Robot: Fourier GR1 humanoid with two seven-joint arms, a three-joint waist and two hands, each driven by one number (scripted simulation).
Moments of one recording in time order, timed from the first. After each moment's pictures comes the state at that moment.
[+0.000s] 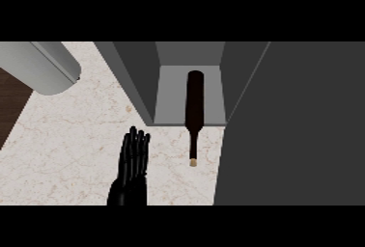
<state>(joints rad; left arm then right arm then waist) -0.02 0.24 -0.82 -1.78 0.49 0.81 -0.56 -0.04 -0.05 0.08 -2.45 -0.14 0.17 0.61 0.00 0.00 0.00</state>
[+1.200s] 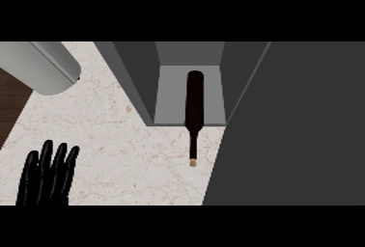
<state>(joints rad) 0.28 0.60 -0.55 -2.10 0.63 0.50 -0.58 0.12 -0.01 0.39 -2.43 -0.19 0.26 0.72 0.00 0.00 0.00</state>
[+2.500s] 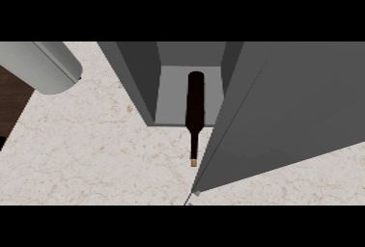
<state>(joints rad) 0.43 0.78 -0.11 -2.05 0.91 0.14 -0.53 -0.11 -0.07 0.85 -2.41 0.10 -0.17 0.73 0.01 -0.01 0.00</state>
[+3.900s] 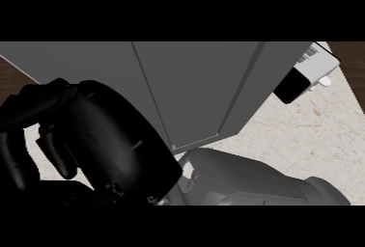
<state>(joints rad) 0.29 0.68 -0.10 -1.99 0.91 0.13 -0.41 -1.10 -0.01 0.62 -1.68 -0.21 -0.51 0.61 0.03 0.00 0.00</state>
